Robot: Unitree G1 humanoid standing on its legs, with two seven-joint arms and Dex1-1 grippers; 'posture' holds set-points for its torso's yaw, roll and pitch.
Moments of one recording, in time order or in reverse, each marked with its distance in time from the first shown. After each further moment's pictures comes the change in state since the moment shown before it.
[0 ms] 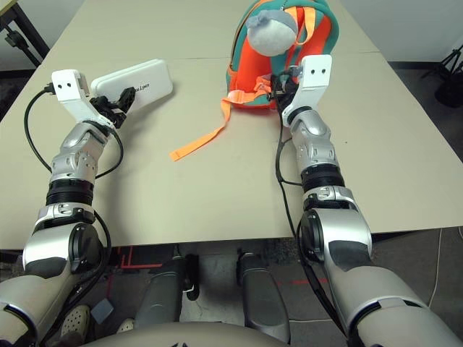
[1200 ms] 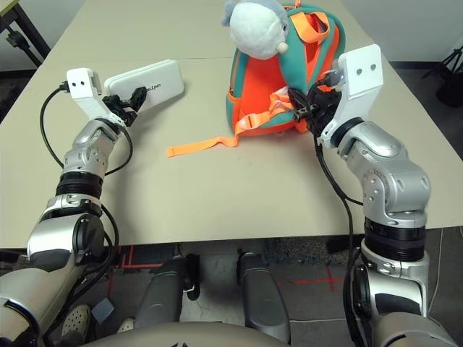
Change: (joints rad) left arm -0.088 -0.018 -0.015 0.177 0.002 -0.076 -0.043; right arm 0.347 -0.293 -0.045 -1.118 0.249 0.913 0.024
